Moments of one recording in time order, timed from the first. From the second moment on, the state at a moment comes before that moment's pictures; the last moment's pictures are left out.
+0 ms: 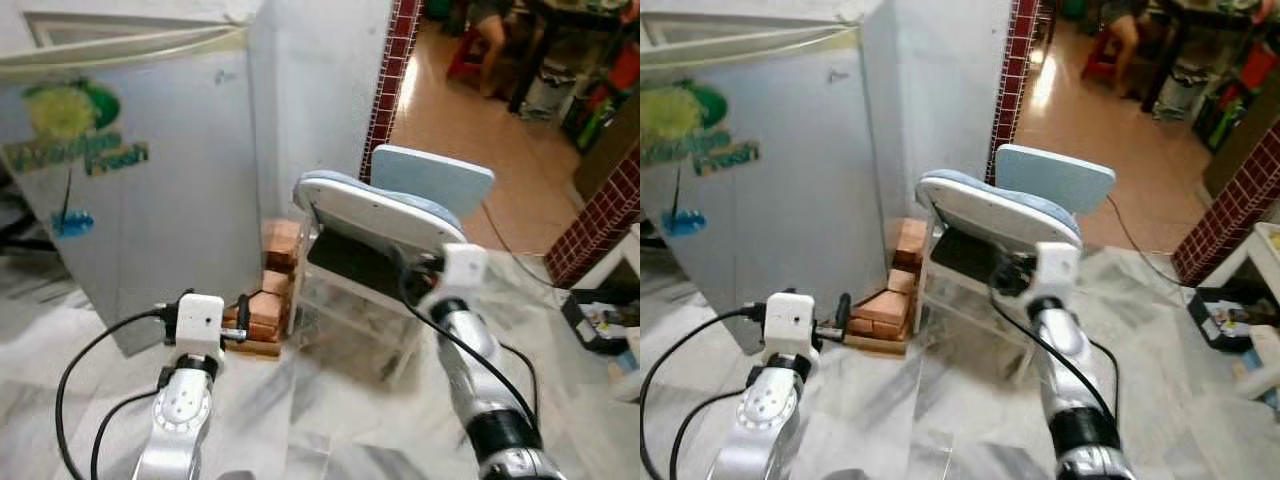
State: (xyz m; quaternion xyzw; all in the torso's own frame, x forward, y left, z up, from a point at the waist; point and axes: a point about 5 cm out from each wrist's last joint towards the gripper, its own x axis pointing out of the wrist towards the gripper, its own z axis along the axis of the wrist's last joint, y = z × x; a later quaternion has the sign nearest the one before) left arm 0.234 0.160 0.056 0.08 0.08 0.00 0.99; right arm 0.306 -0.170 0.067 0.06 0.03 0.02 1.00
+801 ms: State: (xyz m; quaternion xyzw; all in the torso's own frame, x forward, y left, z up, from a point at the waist) left arm 0.233 0.168 0.060 0.08 0.07 -0.01 0.99; right arm 0.293 -0.164 0.067 0.05 0.03 0.04 1.00
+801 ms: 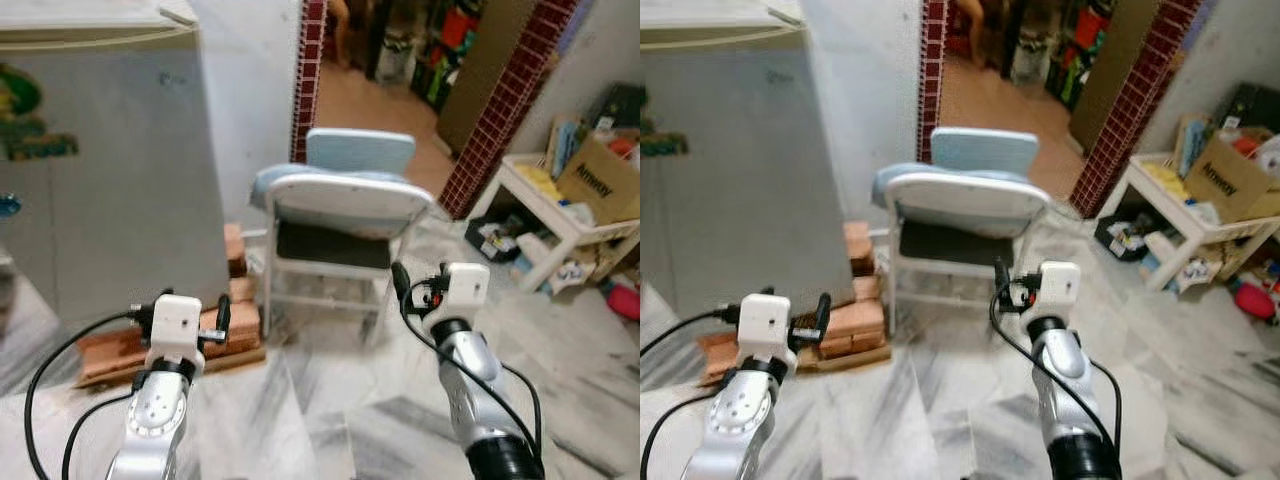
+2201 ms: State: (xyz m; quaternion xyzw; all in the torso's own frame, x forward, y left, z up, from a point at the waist) left arm 0.230 0.165 0.059 0.07 0.07 -0.06 0.99; right arm 0.286 -0.184 0.069 0.04 0.03 0.00 1.00
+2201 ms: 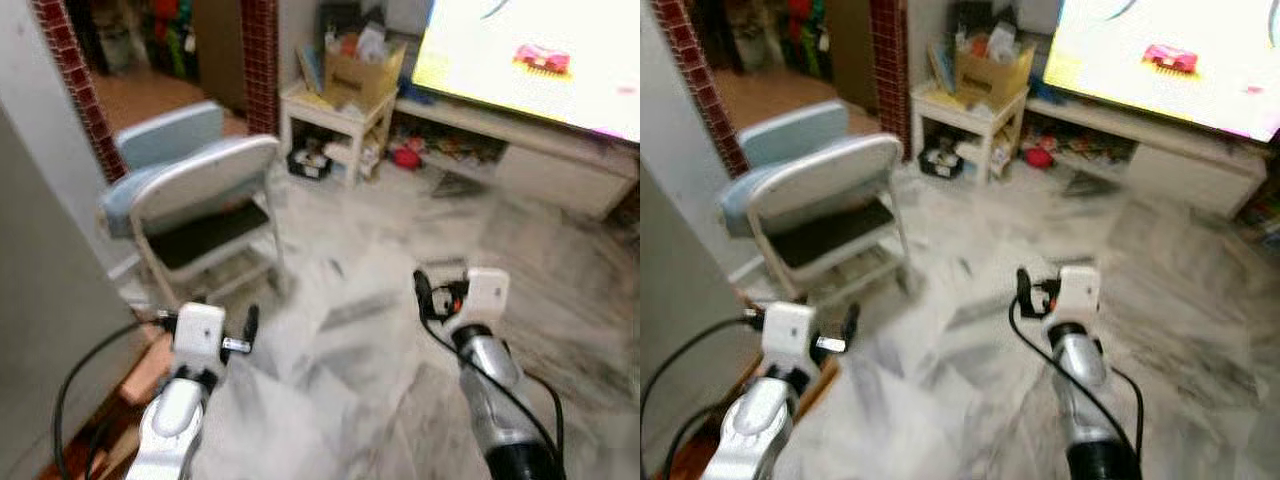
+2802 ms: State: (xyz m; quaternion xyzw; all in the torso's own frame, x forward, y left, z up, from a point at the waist) left arm 0.239 0.163 0.059 0.06 0.05 -0.05 1.00; right arm 0.267 -0.194 0.062 0.03 0.05 -0.01 1.00
